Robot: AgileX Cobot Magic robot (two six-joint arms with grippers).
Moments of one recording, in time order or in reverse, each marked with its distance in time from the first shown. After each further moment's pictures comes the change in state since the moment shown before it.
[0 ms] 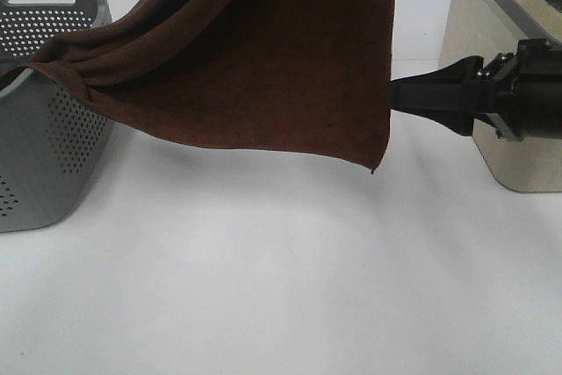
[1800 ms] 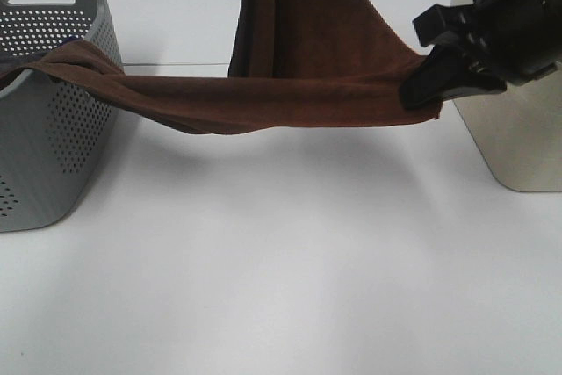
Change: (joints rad) left arm 0.209 0.215 0.000 0.124 0.040 -0.229; right arm 0.195 0.034 -0.481 -1.076 0.047 1.309
